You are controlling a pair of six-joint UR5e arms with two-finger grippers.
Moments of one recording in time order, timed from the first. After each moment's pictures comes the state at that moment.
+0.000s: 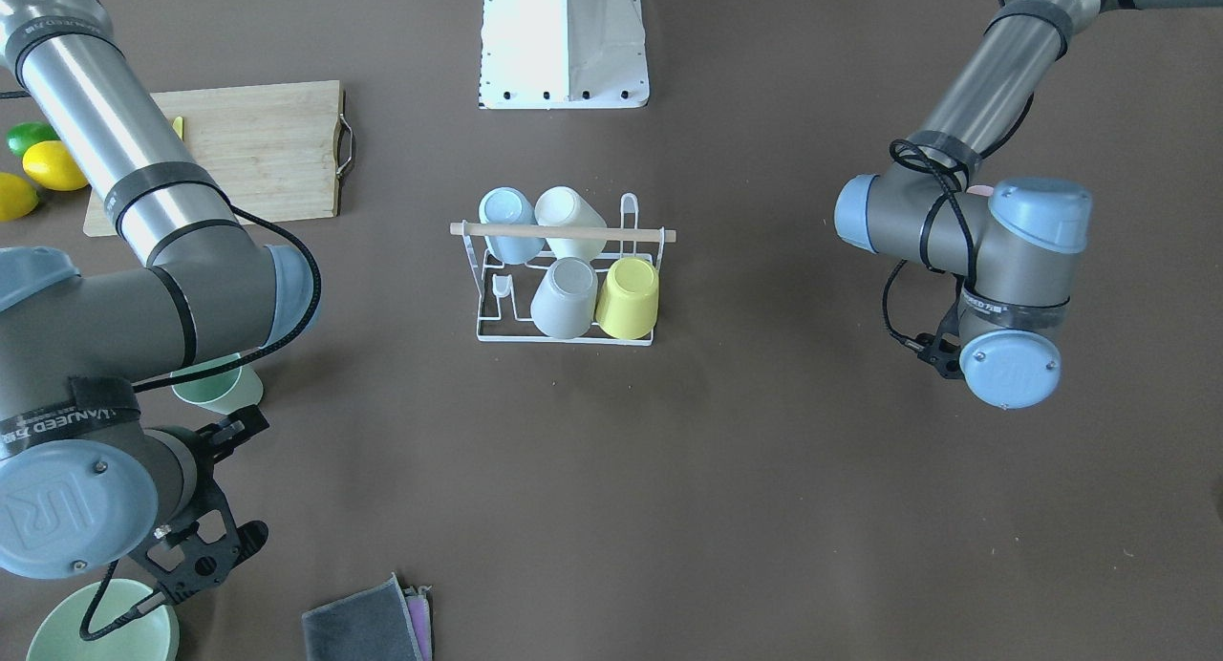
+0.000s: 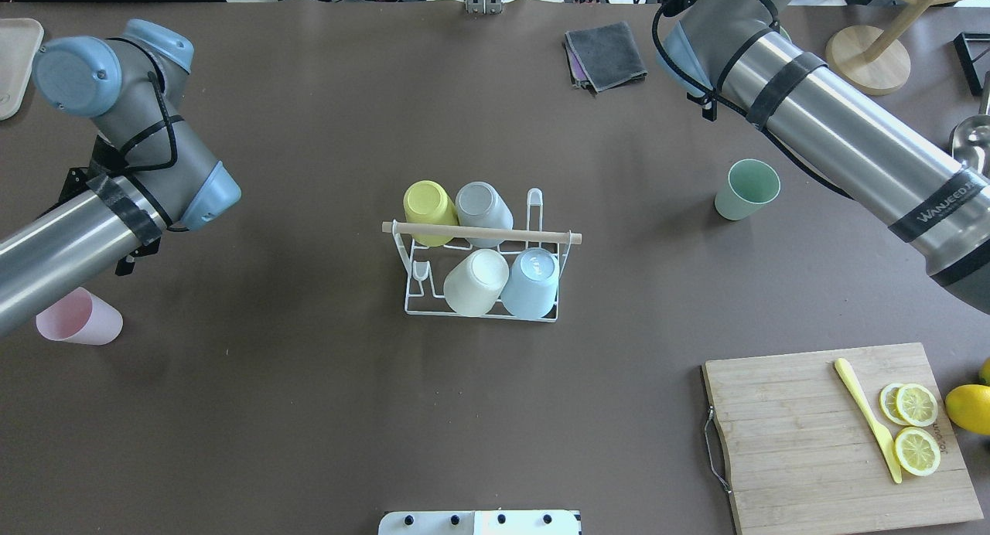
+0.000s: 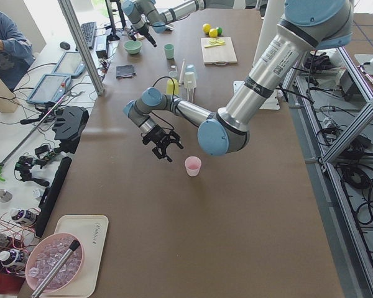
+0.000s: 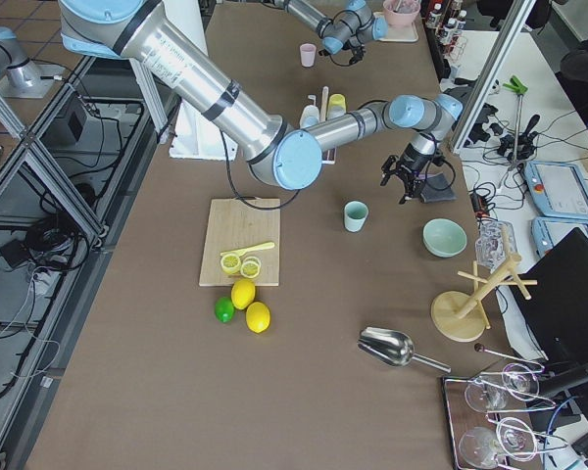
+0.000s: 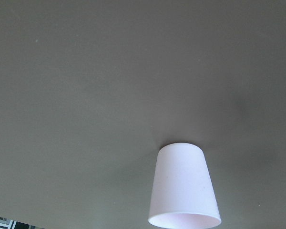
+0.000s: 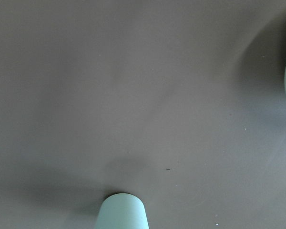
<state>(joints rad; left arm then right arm) -0.90 -2.22 -1.23 -0.65 -2.10 0.38 1.02 -0.60 0.92 -1.98 2.12 -0.23</state>
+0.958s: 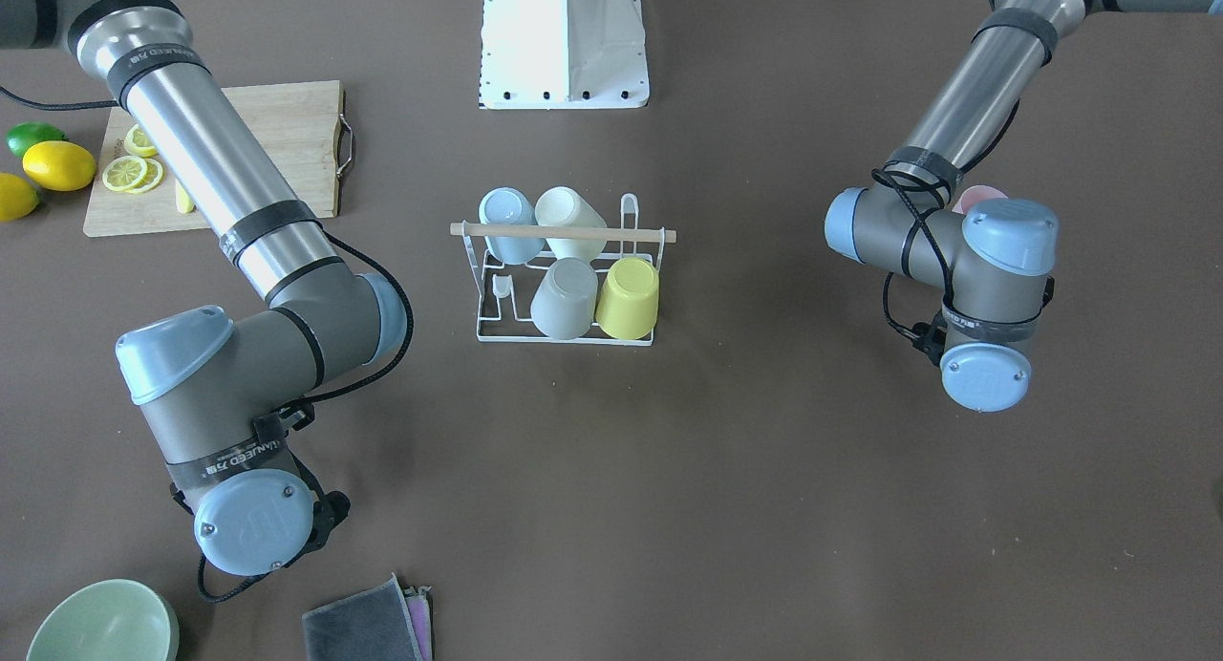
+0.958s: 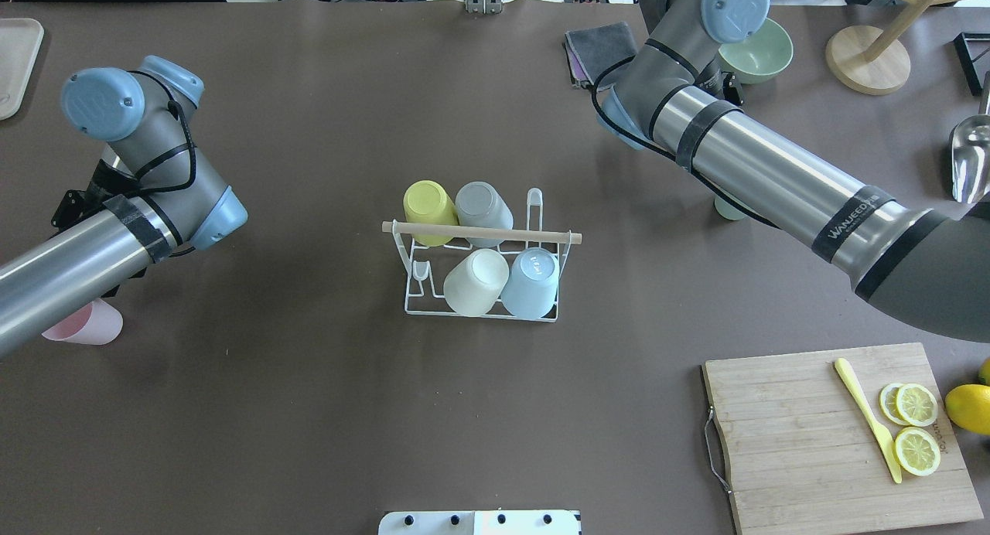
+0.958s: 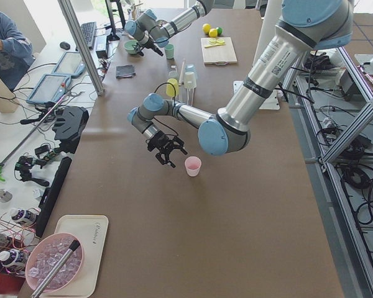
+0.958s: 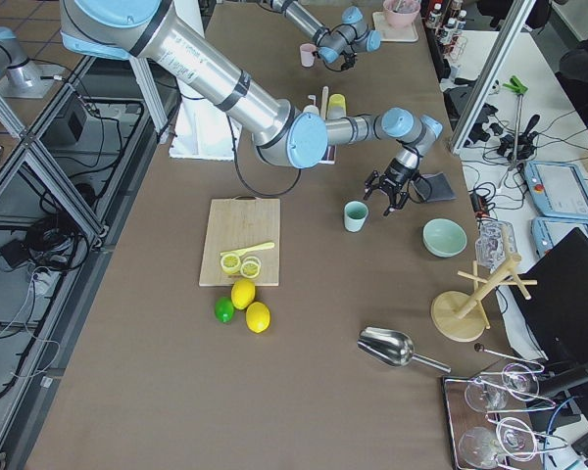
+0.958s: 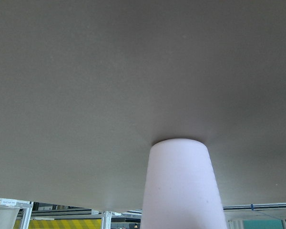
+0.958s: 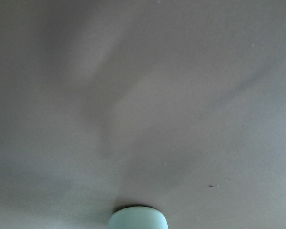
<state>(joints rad) -0.88 -2.22 -1.15 -0.62 -2.06 0.45 0.91 -0.49 0.65 -1.98 2.01 -0.31</state>
